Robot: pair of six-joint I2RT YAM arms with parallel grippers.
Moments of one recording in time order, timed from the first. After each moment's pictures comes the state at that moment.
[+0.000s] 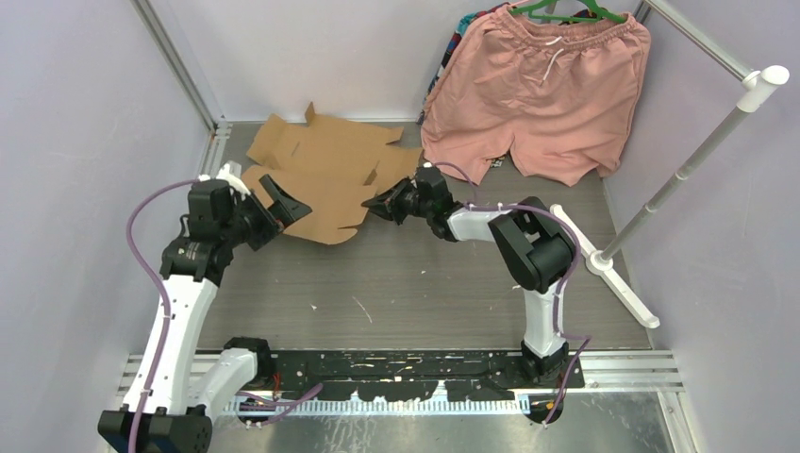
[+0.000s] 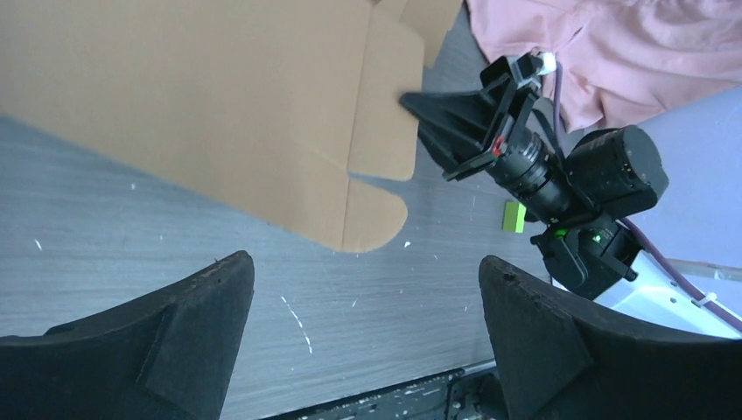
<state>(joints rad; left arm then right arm) -0.07 0.90 1.03 -0.71 0.29 -0.68 0.58 1.96 1.09 0.50 -0.42 1.48</state>
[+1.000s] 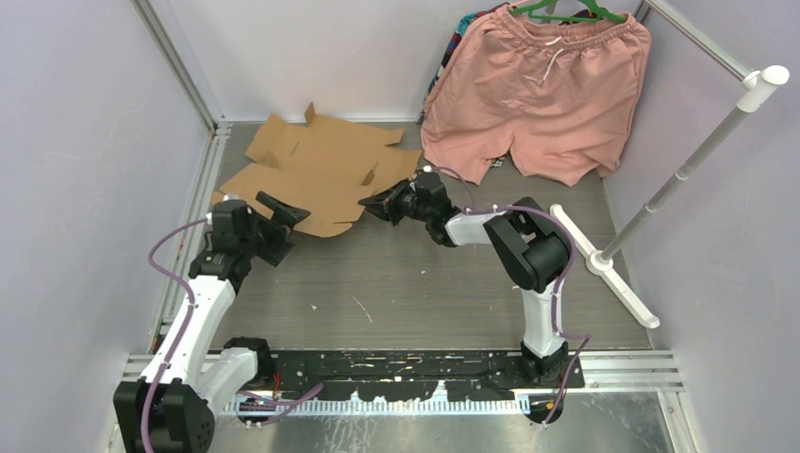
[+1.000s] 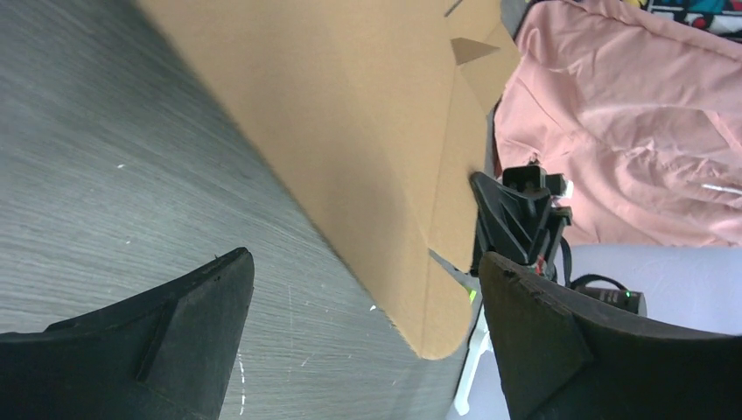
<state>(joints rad) -0.04 0.92 0.69 -0.39 0.21 -1.07 0.59 2.00 1.06 0.65 -0.40 1.60</state>
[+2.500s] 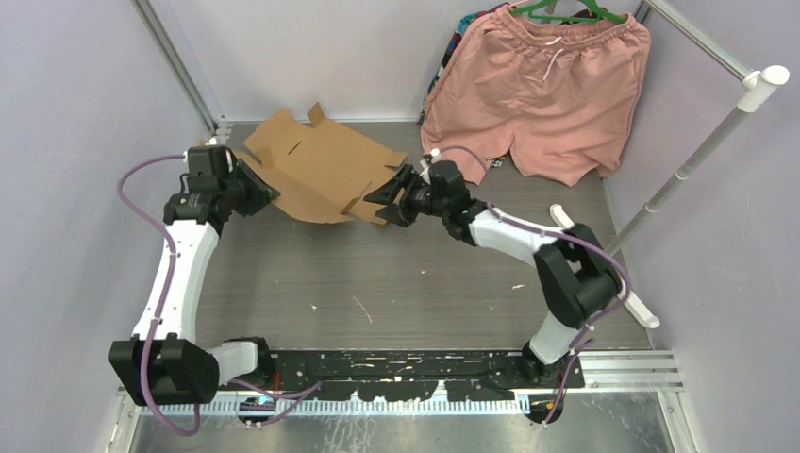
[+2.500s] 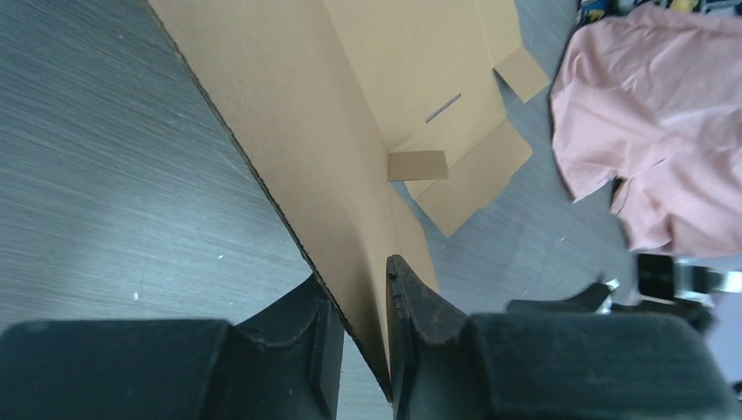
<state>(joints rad) 0.03 1.17 1.16 -0.68 0.13 -0.71 0.60 1.72 1.02 0.36 -0.44 1.33</state>
